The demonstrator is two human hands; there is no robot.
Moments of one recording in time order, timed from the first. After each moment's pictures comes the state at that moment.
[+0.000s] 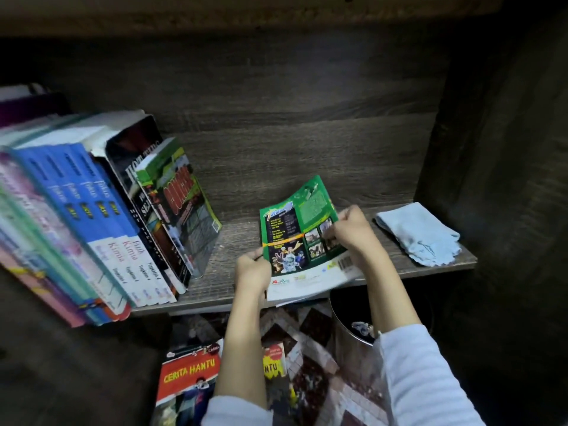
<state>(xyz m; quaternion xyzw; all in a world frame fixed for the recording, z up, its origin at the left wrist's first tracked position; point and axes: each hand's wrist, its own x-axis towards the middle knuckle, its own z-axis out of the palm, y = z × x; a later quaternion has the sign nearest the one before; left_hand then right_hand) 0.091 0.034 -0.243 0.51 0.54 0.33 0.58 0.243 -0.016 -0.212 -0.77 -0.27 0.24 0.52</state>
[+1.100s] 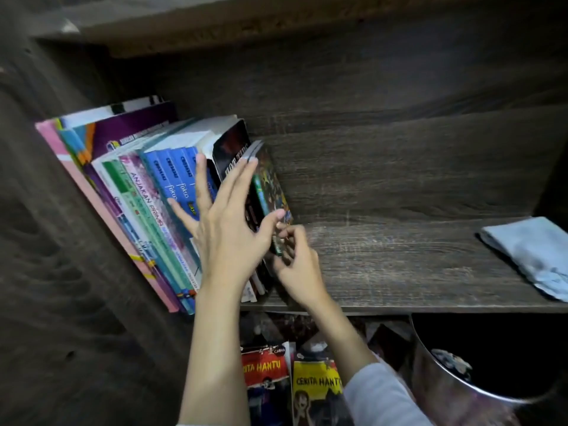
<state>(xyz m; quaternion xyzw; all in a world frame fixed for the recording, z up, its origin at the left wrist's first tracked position) -0.035 0.068 -0.158 0.77 0.45 0.44 -0.10 0.068 0.068 -0.257 -0.55 -0.54 0.20 0.61</state>
